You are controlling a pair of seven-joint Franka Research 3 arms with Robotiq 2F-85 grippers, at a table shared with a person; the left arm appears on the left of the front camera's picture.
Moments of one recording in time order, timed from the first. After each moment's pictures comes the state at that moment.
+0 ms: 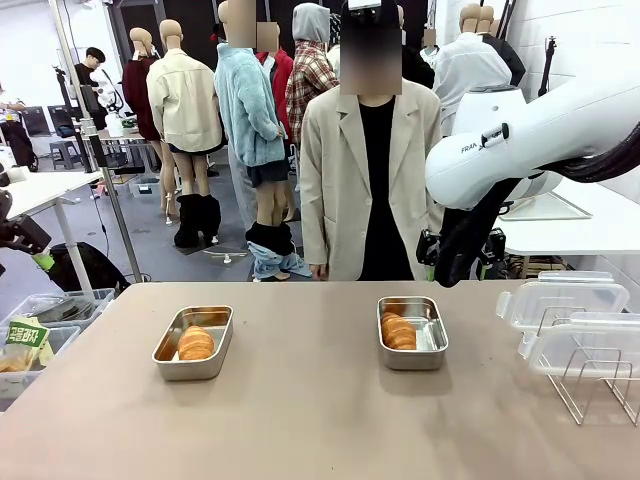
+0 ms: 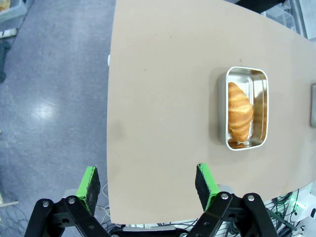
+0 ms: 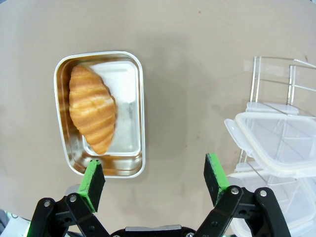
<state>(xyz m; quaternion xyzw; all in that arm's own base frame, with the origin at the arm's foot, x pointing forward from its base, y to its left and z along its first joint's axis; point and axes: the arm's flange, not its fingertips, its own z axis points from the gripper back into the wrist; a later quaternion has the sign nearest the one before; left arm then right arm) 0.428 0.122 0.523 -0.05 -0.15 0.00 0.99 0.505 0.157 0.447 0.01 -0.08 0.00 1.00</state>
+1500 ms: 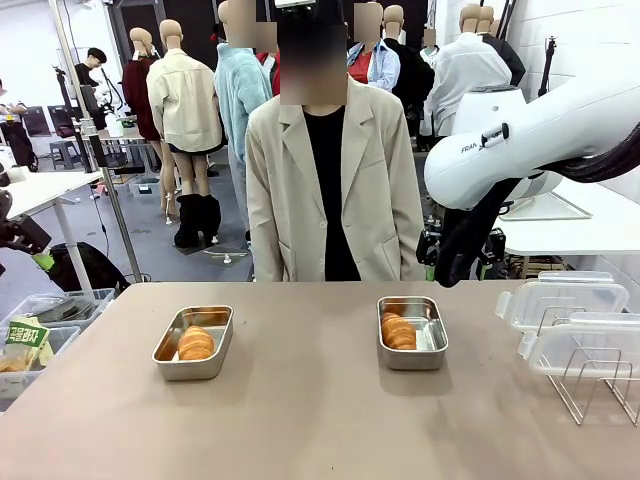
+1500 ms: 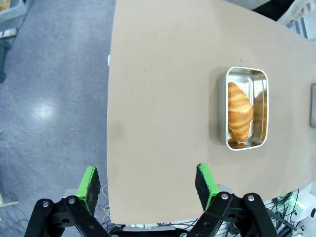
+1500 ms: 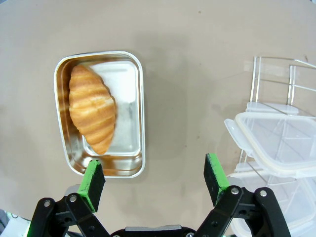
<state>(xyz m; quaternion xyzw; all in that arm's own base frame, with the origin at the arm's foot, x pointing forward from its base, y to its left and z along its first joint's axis) 0.428 0.122 0.523 -0.05 -0.15 0.00 0.99 0.505 0.157 0.447 0.01 -0.08 0.00 1.00</state>
